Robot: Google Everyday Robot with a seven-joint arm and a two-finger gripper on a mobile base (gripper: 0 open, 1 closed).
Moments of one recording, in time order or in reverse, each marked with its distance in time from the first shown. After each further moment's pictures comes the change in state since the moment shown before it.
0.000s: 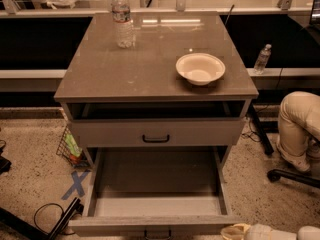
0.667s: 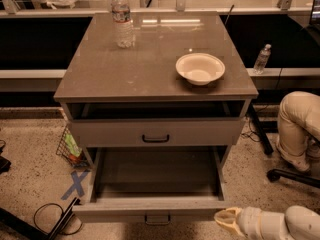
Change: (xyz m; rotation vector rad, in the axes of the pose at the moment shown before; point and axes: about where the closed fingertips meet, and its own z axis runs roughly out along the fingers) arm -0.027 -0.034 0.029 -0.030 -0.018 -0.070
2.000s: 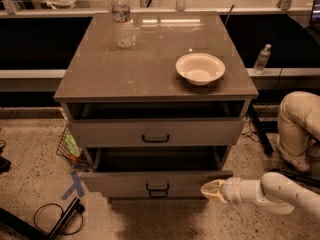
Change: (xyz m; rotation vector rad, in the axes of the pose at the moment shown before) arm -0.038 -0.084 0.065 -0.053 -0.033 -0.052
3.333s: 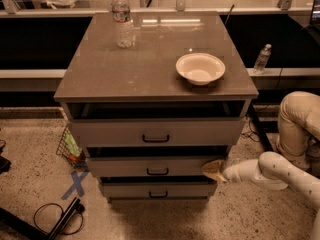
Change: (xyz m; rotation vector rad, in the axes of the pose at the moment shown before) arm -0.024 -0.080 0.008 0.020 -0.025 -0.115
